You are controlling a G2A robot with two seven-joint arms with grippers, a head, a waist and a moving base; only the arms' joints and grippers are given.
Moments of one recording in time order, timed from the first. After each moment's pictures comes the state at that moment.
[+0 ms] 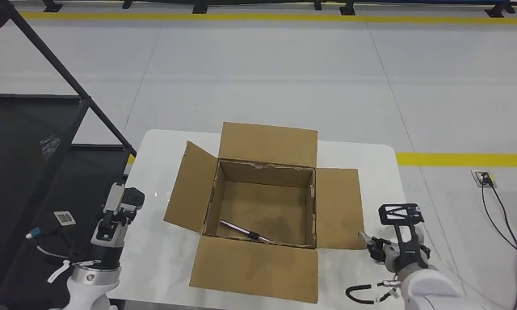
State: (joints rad) left arm 1.61 -1.28 -1.78 -2.05 -0.05 -0.28 -0.15; right arm -1.45 -1.15 1.41 -2.35 -1.47 0.32 1.16
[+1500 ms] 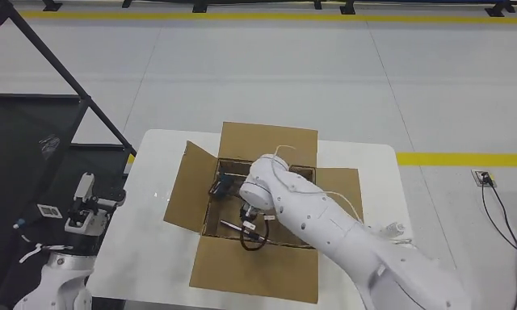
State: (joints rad) left arm 1.50 -1.25 -1.91 -1.89 -0.32 -0.17 -0.33; right arm -0.15 -1.70 0.33 -0.69 -0.73 -0.29 1.19
